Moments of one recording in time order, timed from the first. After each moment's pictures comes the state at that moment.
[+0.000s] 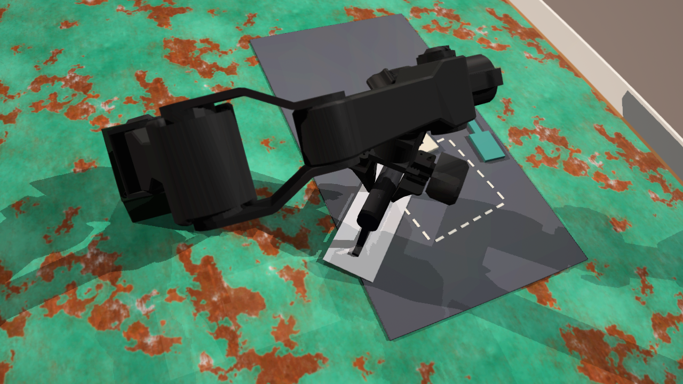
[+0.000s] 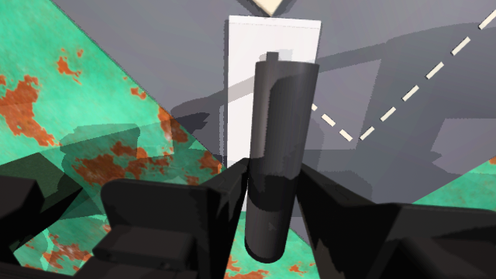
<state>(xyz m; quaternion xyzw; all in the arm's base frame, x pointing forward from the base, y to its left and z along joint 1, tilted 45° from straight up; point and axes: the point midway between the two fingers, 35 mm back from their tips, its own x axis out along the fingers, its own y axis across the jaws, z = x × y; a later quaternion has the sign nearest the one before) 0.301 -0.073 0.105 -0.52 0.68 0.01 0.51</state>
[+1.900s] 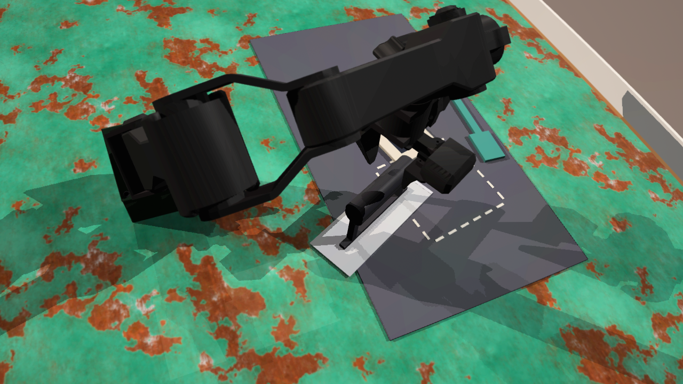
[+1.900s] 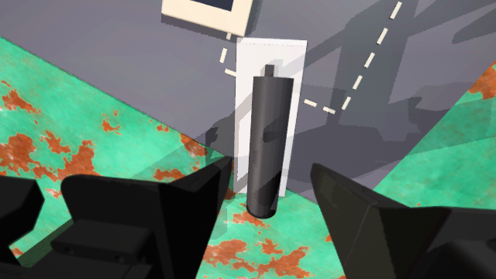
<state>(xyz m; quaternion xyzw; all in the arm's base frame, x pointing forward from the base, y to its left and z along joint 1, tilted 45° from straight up) 0.301 -0.042 0.131 -0.44 0.67 -0.09 0.59</state>
